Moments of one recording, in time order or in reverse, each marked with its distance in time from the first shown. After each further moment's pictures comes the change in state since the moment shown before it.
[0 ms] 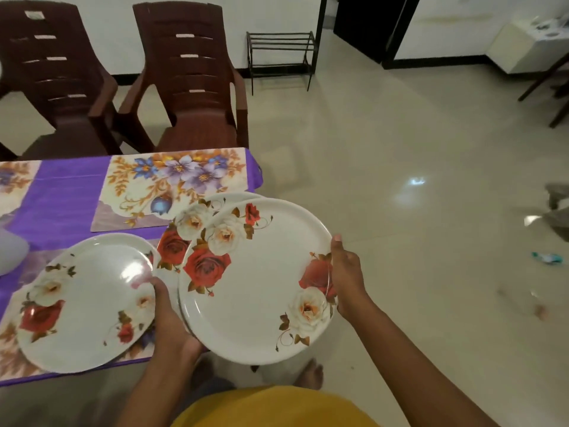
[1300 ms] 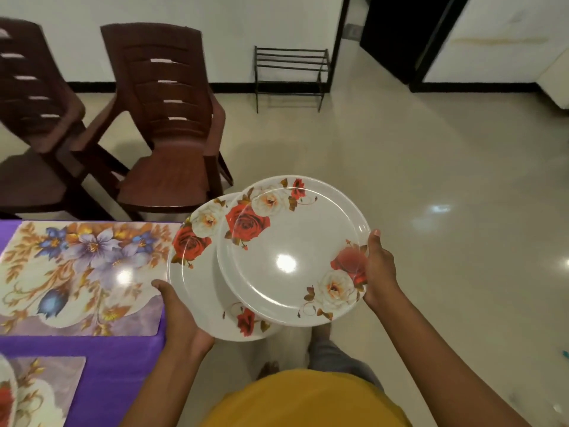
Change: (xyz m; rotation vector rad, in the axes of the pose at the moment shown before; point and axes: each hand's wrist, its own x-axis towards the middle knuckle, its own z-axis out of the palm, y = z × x) left_hand 0.208 -0.046 0.328 -0.088 0.013 0.042; right_hand 0.381 -0.210 -0.115 -0.012 0.042 0.106
